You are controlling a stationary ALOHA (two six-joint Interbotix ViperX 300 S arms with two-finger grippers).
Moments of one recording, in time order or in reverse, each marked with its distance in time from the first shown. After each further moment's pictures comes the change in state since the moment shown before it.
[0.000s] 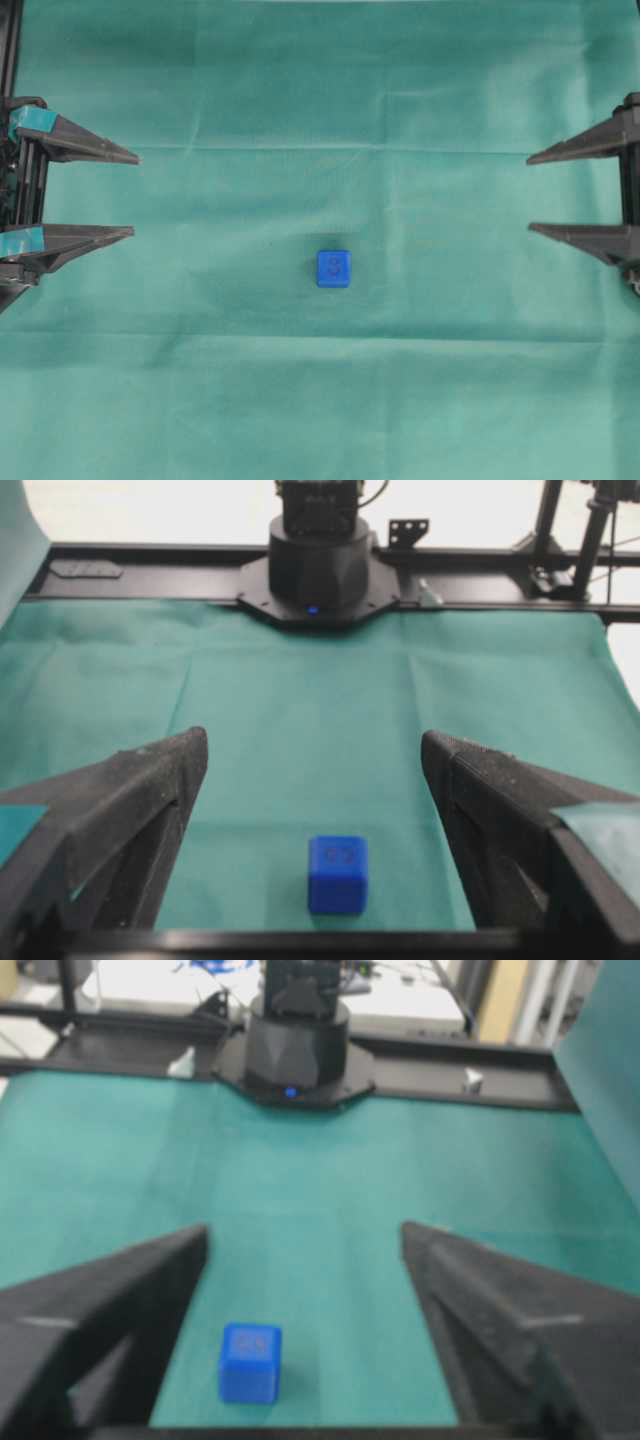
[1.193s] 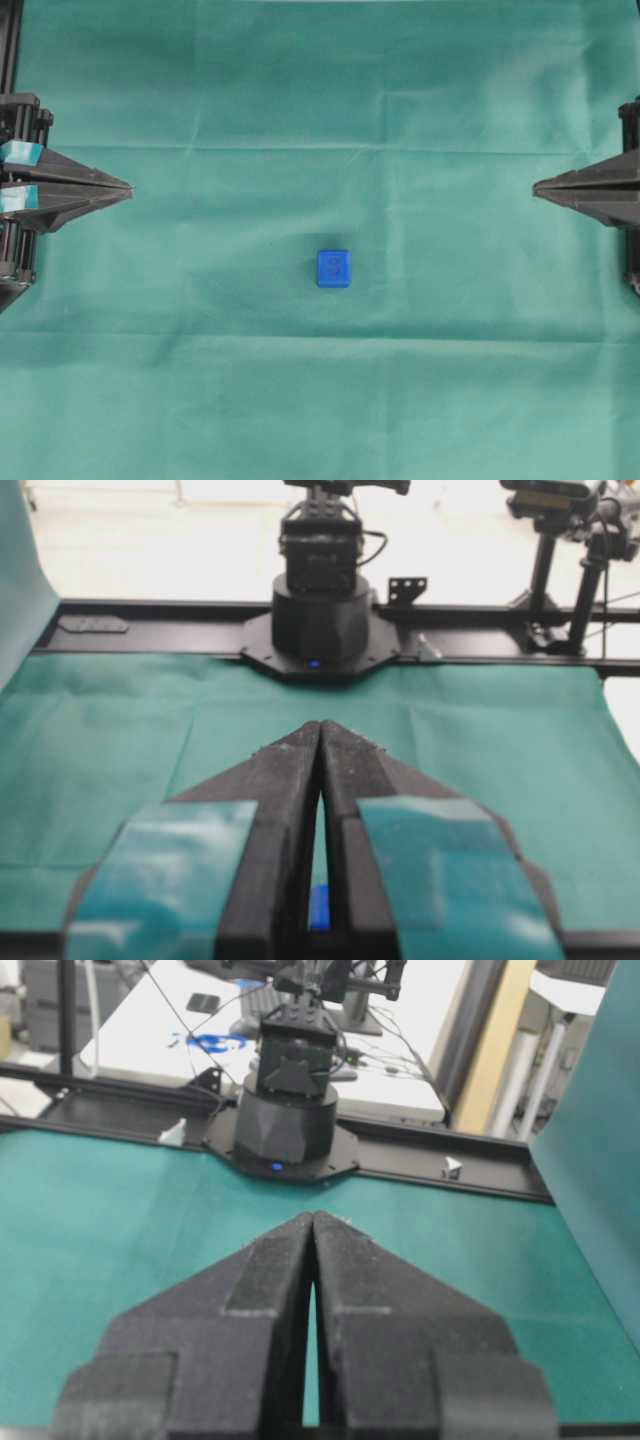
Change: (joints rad) left arm 0.002 -0.008 0.028 0.000 -0.110 0.000; right arm 0.015 -0.002 0.044 -0.003 -0.179 -0.071
